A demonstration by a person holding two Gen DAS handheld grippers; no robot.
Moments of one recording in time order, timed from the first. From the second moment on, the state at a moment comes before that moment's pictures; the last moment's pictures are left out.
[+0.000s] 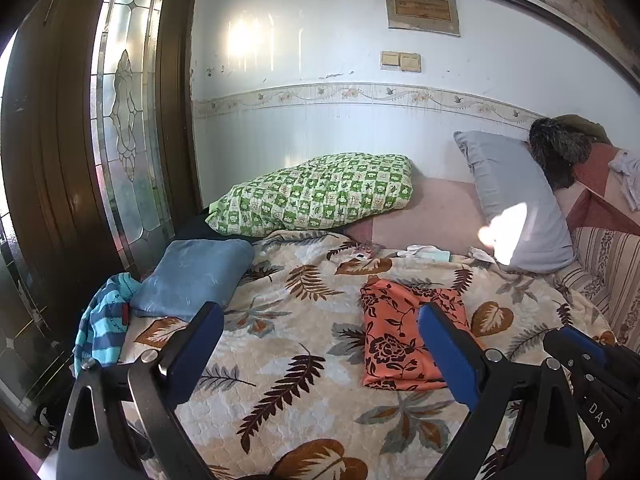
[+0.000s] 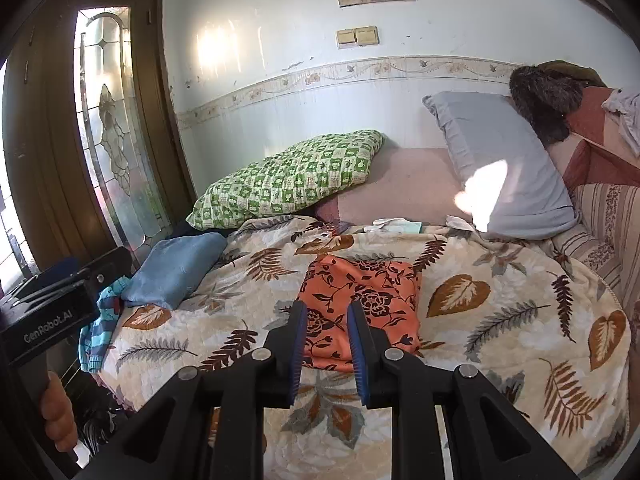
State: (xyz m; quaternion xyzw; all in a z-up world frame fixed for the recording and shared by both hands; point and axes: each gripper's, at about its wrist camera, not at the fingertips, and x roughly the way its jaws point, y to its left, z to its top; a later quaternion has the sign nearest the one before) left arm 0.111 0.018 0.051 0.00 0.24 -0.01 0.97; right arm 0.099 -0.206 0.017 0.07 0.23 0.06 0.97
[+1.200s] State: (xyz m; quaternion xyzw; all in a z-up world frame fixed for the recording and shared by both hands) left arm 0.091 0.015 0.050 0.01 0.23 -0.05 0.97; right arm 0.085 -0.204 0.019 0.06 0.24 0.04 0.97
